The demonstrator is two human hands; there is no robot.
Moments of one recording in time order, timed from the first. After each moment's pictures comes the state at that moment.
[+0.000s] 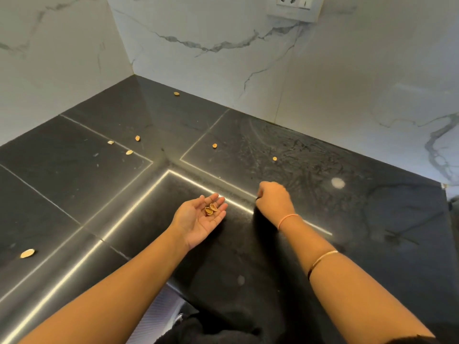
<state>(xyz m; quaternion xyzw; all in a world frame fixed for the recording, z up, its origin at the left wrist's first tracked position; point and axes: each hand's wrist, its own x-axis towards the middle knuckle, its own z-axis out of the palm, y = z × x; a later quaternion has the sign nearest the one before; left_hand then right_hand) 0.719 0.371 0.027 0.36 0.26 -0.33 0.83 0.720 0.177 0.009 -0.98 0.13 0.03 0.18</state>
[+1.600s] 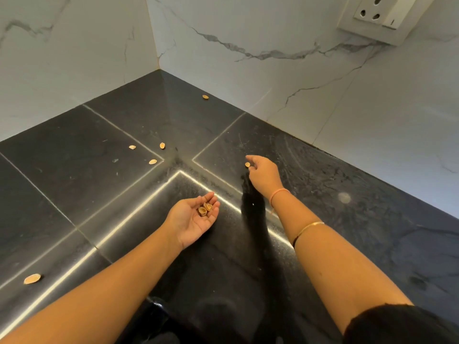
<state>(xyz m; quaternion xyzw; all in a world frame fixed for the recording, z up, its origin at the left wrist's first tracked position) 0.810 0.438 0.021 0.32 0.29 -0.29 0.85 0.874 0.251 0.022 -0.93 0.09 0.02 0.37</state>
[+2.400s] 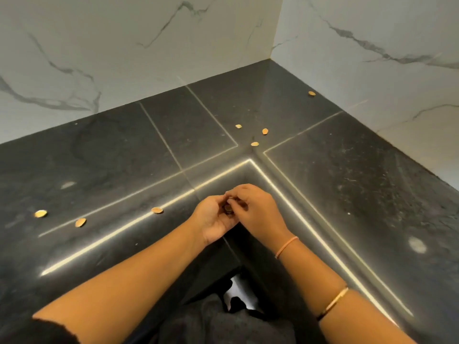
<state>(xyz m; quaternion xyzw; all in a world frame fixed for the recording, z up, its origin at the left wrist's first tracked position) 0.750 0.569 0.014 0.29 0.34 -0.17 0.88 0.768 0.451 0.017 -0.89 -0.27 0.01 0.38</state>
